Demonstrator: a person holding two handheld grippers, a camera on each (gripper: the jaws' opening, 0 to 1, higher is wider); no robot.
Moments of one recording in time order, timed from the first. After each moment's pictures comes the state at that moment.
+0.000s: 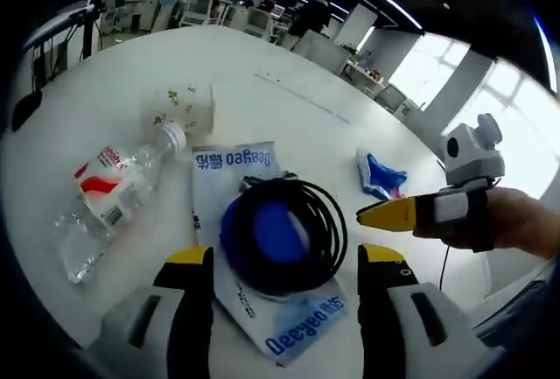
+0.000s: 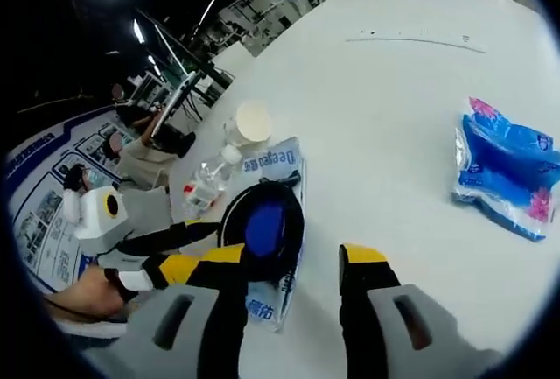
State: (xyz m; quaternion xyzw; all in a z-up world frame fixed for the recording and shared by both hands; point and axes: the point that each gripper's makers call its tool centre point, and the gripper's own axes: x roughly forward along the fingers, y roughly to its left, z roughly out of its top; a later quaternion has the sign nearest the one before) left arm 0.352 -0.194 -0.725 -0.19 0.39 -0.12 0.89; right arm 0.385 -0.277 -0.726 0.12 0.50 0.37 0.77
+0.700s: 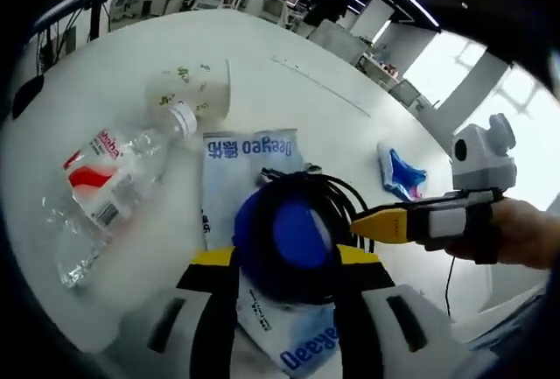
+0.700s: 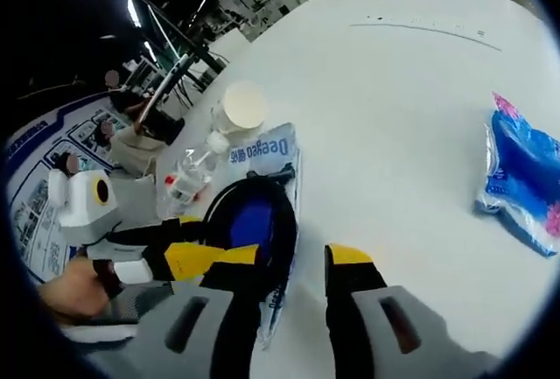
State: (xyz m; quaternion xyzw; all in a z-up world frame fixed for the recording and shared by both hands) left arm 0.360 -0.185 -0.745 -0.19 0.42 -0.09 0.88; right arm 0.391 -0.262 -0.749 0.09 0.51 0.37 0.77
